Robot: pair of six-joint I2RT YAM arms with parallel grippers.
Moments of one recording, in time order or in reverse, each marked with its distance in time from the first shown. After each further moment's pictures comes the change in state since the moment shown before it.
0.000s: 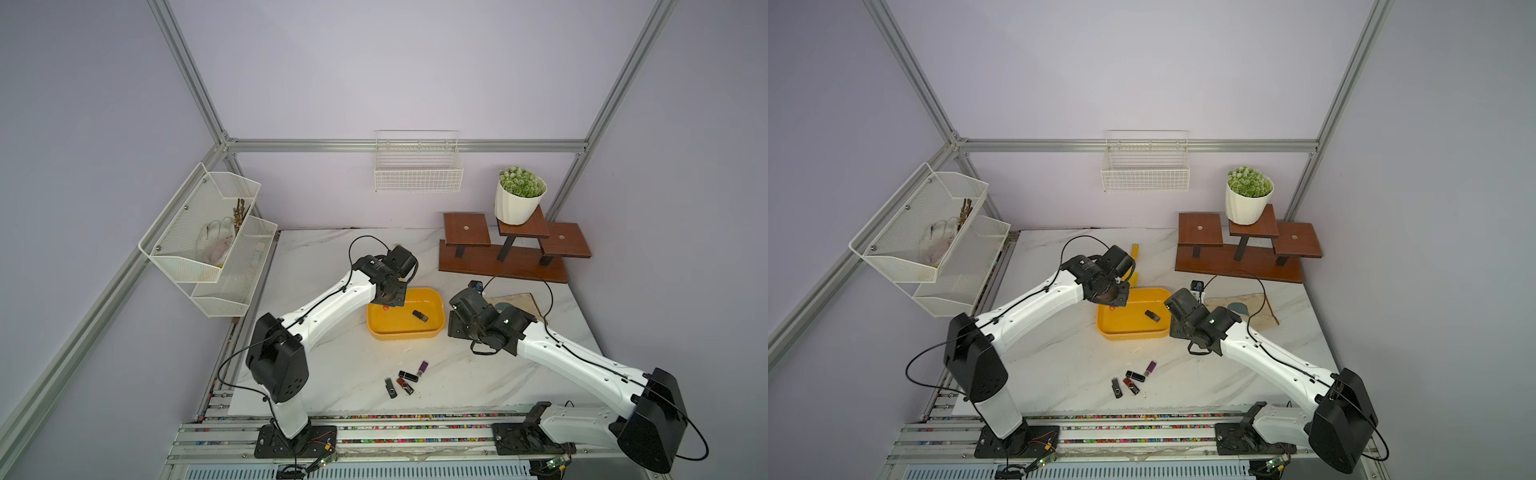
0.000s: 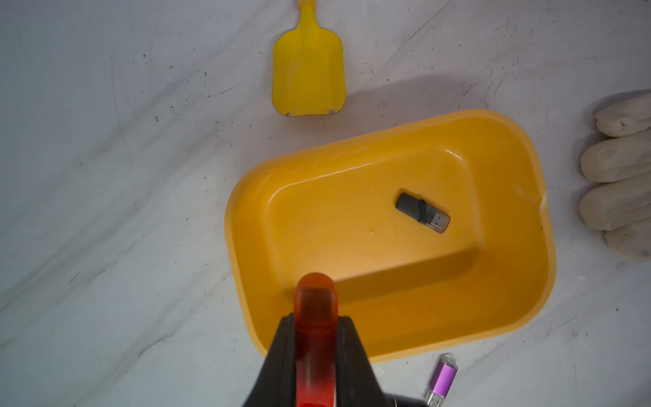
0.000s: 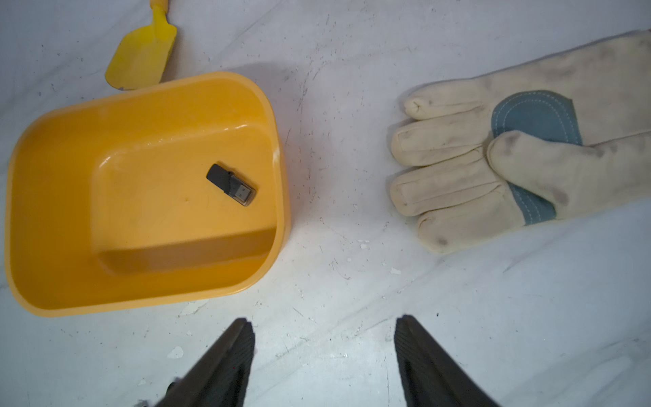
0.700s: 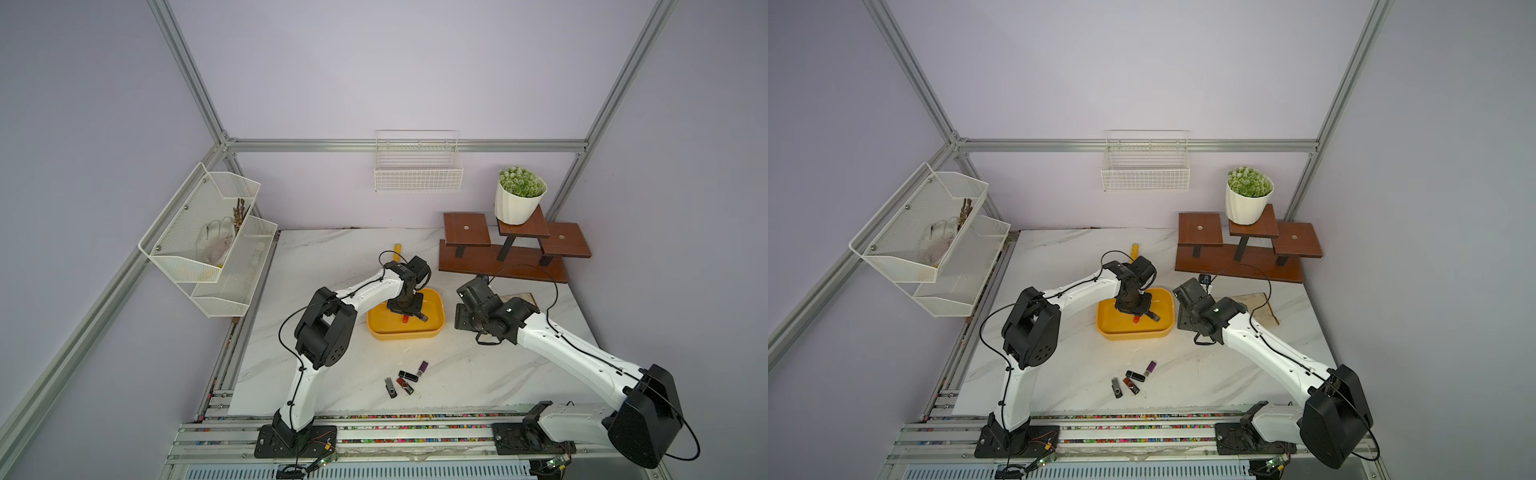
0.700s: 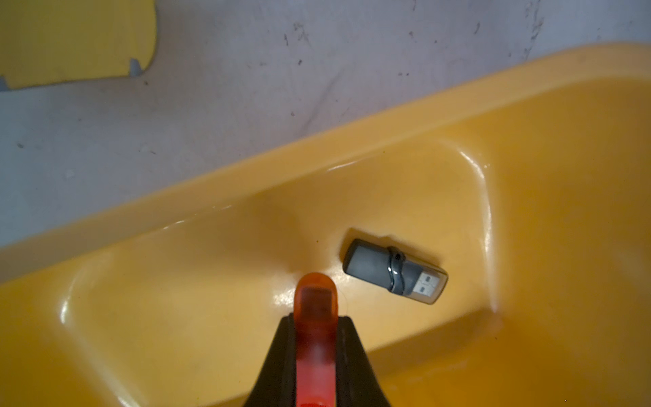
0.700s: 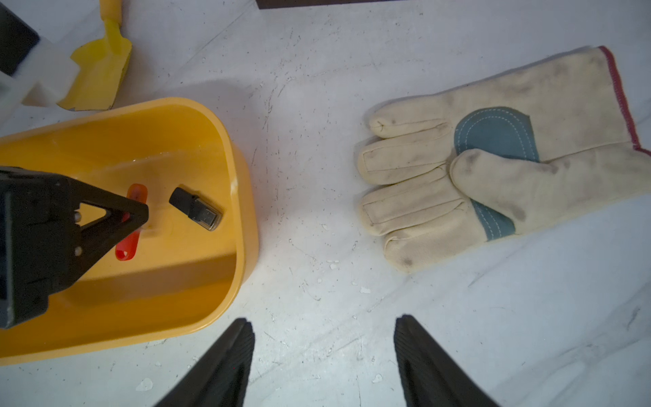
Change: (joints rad) left arm 0.005 0.314 0.066 0.113 0.220 0.009; right arm -0.107 0.027 0.013 -0.015 -0.027 -0.071
